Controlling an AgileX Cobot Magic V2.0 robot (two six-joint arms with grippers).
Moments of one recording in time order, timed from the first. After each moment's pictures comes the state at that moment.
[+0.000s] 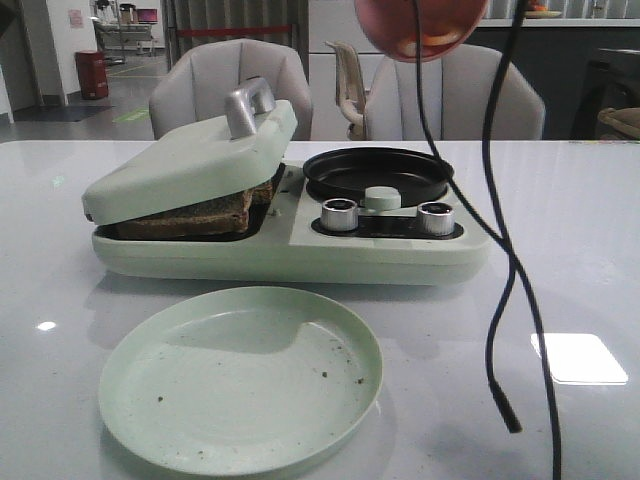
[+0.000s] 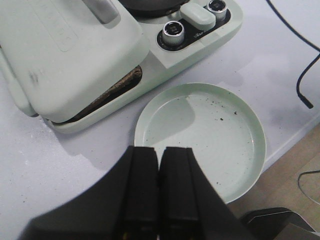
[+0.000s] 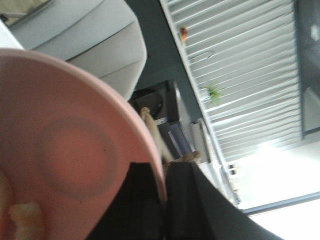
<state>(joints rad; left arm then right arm) -0.54 0.94 -0.87 -0.17 0.71 0.25 0.61 1.94 -1.68 -1.67 0.97 0.62</state>
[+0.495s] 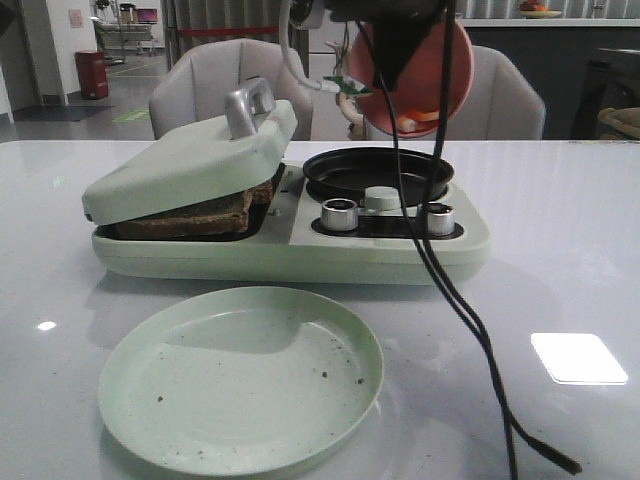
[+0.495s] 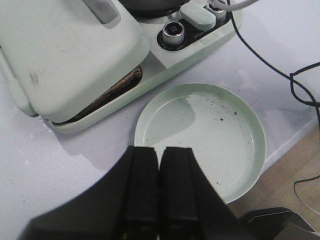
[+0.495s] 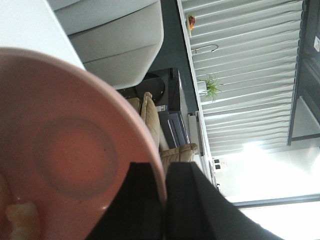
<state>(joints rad) -0.54 0.94 -0.87 -0.17 0.71 0.25 0.61 2.10 -1.69 -1.70 1.01 0.62</state>
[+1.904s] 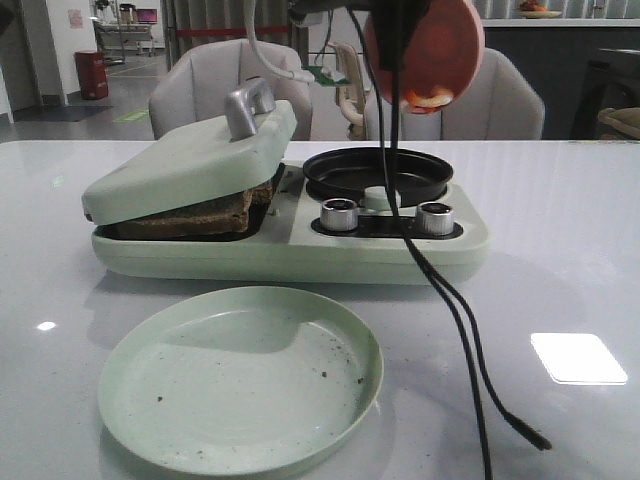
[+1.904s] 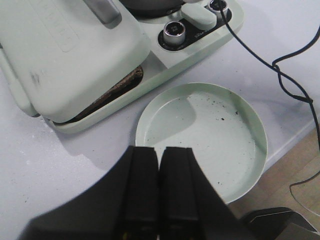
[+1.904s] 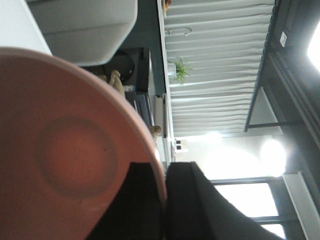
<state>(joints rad) -0.54 0.94 -0.87 -0.17 0.71 0.25 0.62 2.21 -1.92 -1.70 1.14 0.37</state>
